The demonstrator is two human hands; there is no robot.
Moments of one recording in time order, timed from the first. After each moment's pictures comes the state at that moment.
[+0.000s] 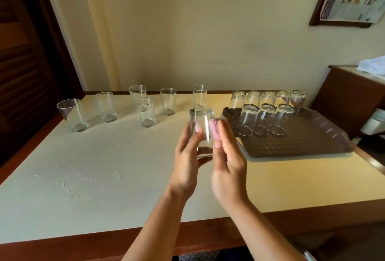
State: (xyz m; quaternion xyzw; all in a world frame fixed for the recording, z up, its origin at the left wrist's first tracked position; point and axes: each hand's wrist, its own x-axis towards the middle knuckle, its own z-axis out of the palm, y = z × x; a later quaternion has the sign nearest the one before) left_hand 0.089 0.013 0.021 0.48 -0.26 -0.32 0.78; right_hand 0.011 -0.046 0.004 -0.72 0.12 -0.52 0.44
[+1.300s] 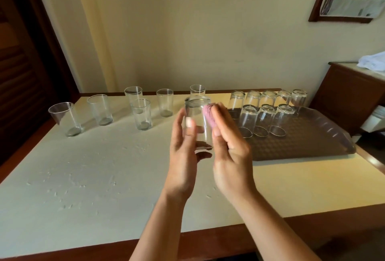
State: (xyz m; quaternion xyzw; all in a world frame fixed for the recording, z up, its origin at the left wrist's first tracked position) left_hand 0.088 0.011 0.048 0.46 -0.29 -0.26 0.80; right_hand 0.011 -0.054 0.053 -0.74 0.07 -0.51 0.44
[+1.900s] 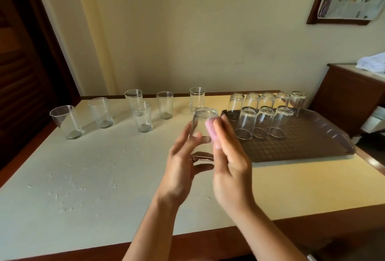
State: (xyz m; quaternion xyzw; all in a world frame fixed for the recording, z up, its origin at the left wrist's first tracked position) left_hand 0.095 0.017 0.042 0.49 -0.29 -0.33 0.75; right_hand 0.005 -0.051 0.028 -0.75 0.08 -0.51 0.41
